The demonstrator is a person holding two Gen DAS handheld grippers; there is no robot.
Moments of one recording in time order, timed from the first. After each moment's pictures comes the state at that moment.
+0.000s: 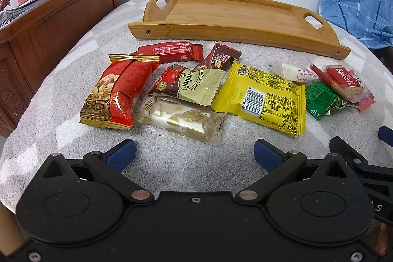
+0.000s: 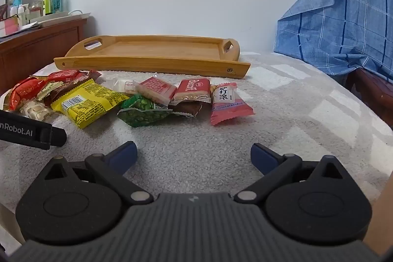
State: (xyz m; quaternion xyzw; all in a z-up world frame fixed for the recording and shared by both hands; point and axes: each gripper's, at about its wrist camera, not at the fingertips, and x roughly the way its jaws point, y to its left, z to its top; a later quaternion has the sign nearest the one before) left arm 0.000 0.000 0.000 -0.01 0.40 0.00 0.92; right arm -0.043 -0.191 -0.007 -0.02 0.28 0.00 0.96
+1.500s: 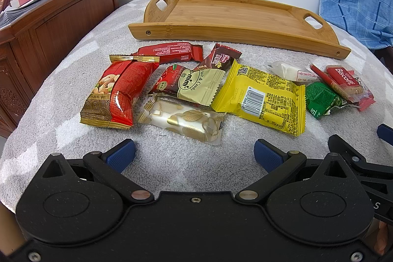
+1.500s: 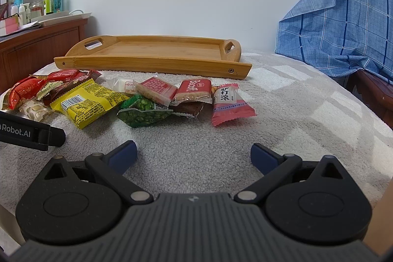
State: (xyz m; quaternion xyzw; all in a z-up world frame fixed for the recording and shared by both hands) left arm 0.000 0.000 0.000 -0.01 0.39 0.00 0.92; right arm -0.041 -0.190 -0.009 -0.02 0.28 0.00 0.96
